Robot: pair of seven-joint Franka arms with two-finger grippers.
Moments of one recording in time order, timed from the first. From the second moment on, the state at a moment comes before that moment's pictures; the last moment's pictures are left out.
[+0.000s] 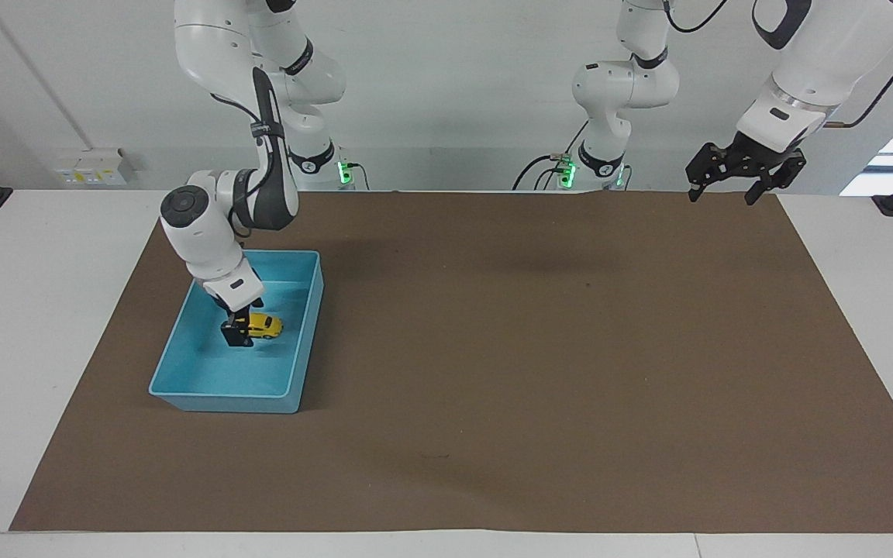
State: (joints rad) left arm -0.06 -0.09 -0.01 -1.67 -0.03 1.53 0.06; right arm -0.05 0.21 0.00 -2.11 -0.02 2.34 -1.60
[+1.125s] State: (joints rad) left arm -0.06 -0.09 -0.01 -1.67 -0.03 1.53 0.06; right arm -0.05 0.14 0.01 -1.86 0.04 1.98 -1.60
